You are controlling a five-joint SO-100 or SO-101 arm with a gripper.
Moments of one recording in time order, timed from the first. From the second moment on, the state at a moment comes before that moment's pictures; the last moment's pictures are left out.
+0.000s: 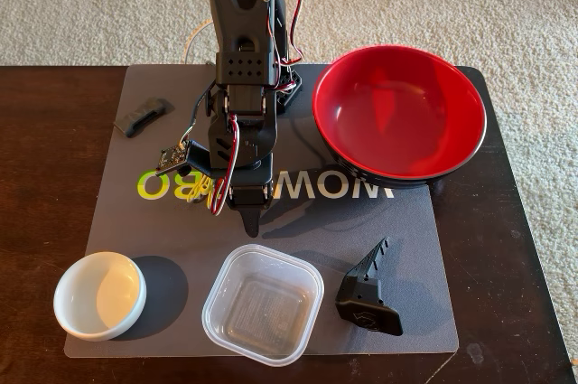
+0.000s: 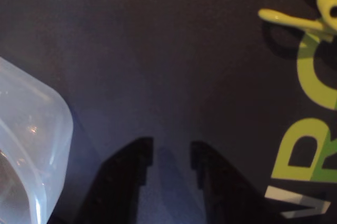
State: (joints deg) arm 1.0 101.1 132.1 35.6 -2.5
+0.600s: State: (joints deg) arm 0.6 101.1 132.1 35.6 -1.0
